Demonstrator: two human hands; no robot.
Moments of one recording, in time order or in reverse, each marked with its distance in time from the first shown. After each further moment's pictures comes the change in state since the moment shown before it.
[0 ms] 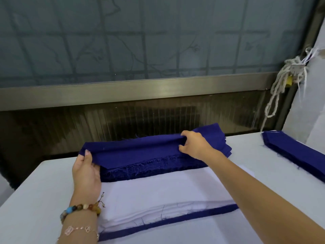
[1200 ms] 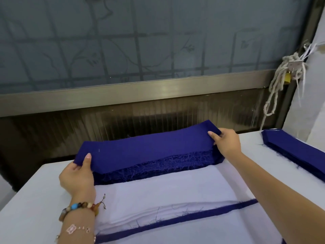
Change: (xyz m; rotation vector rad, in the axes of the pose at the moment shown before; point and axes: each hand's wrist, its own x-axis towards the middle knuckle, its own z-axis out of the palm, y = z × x) left_hand 0.007 -0.007 -0.005 0.578 0.405 0.214; right_hand 0.001 0.096 -0.024 0.367 0.488 0.203
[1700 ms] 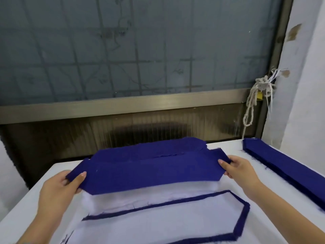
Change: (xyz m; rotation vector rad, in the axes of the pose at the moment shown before) left_hand -0.042 0.063 -0.111 0.335 -0.386 0.142; right_hand -0.110 -0.002 -0.111 0.193 -0.172 0.154
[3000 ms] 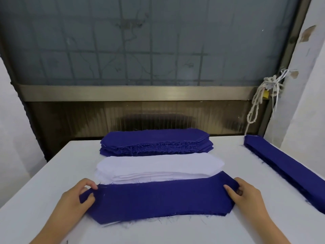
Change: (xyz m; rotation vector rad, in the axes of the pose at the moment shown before) left_hand -0.086 -0.060 -0.044 0.309 -0.340 0.190; right_hand -0.090 0.060 -0.018 -0.411 0.034 -0.149
